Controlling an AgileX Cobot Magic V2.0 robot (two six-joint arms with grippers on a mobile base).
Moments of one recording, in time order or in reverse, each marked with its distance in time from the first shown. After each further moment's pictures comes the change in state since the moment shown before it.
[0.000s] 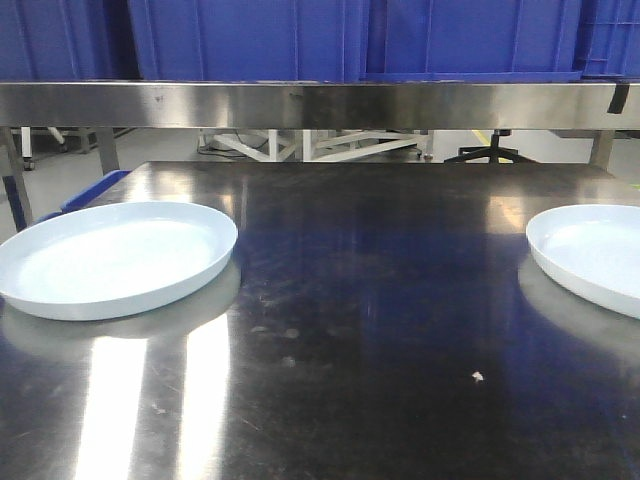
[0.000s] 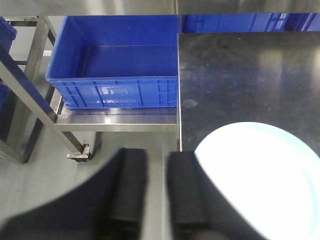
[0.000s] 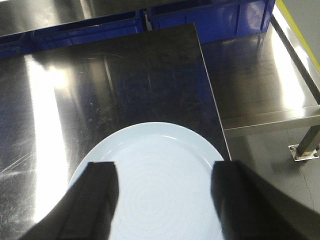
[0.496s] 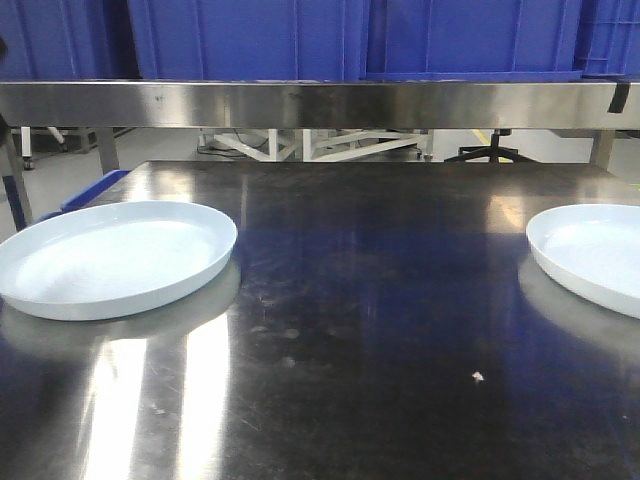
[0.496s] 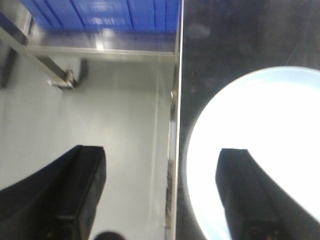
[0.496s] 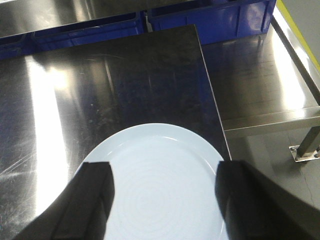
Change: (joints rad) left arm 0.000 0.372 0.000 -0.051 -0.054 -0.037; right arm 0.000 0.000 0.000 0.000 -0.001 -0.002
